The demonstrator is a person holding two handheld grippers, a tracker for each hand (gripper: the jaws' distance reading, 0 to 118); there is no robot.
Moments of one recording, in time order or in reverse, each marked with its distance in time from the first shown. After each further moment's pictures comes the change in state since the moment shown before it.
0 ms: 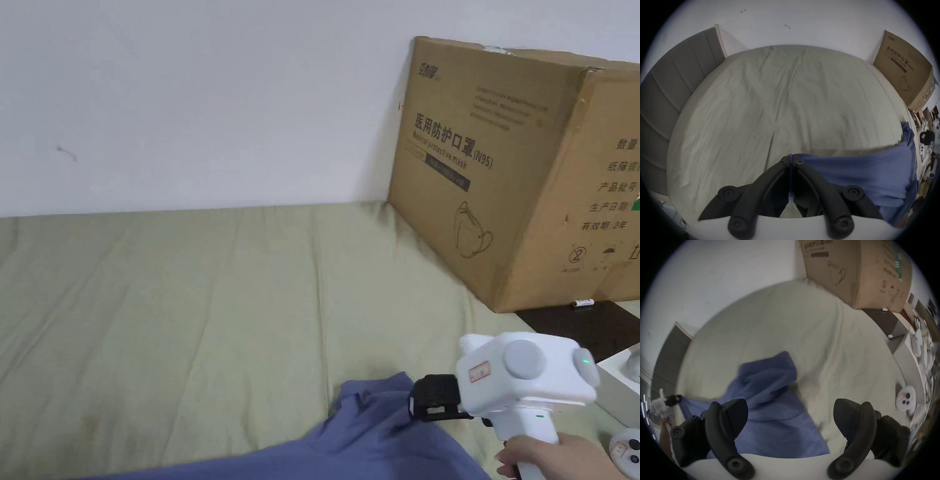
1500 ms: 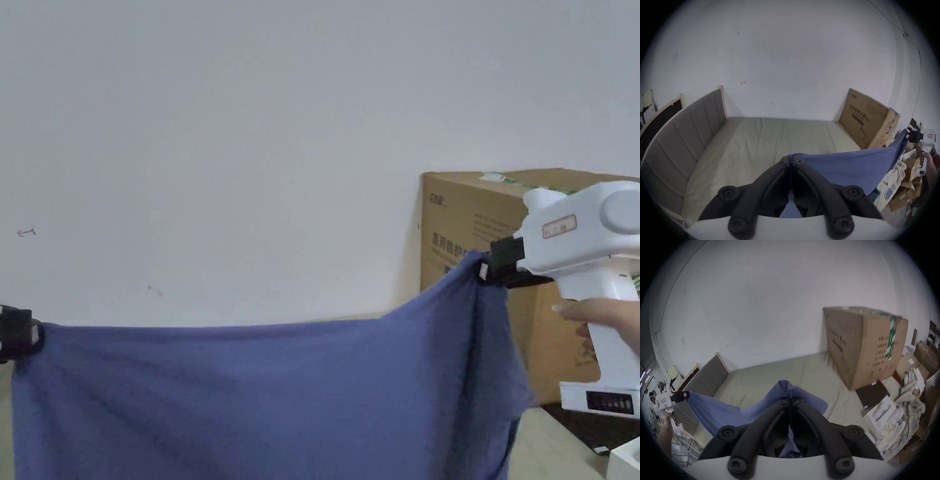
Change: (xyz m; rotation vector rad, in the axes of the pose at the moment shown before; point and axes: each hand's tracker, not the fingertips) left arm -0.006 0.111 0.332 0.524 -0.182 0.005; right arm -0.046 0.038 0.385 0.617 0.220 0.070
